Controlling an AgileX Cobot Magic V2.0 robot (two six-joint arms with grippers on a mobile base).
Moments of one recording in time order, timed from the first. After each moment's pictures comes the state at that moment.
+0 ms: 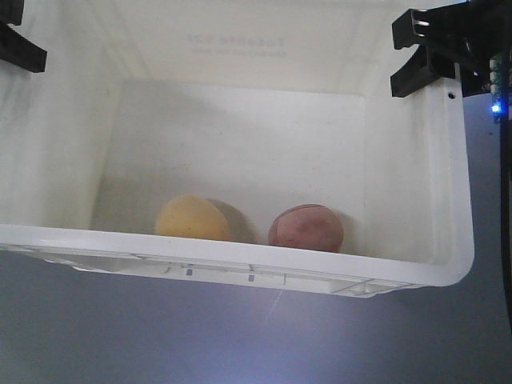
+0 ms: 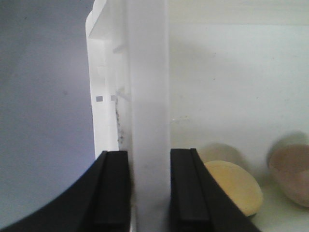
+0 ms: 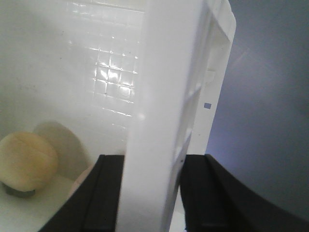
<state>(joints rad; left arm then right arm) -0.07 1.36 -1.60 -0.37 1.32 0.13 0.29 1.36 -1.57 0.21 1.29 0.14</state>
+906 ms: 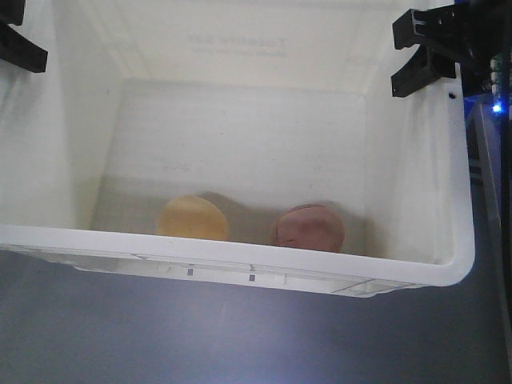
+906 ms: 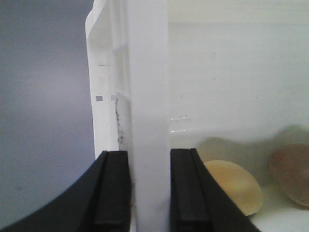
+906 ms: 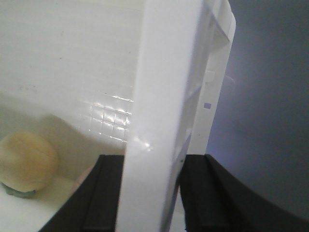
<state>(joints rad) -0.07 1.36 -1.60 -0.37 1.32 0.13 0.29 1.36 -1.57 0.21 1.29 0.14</state>
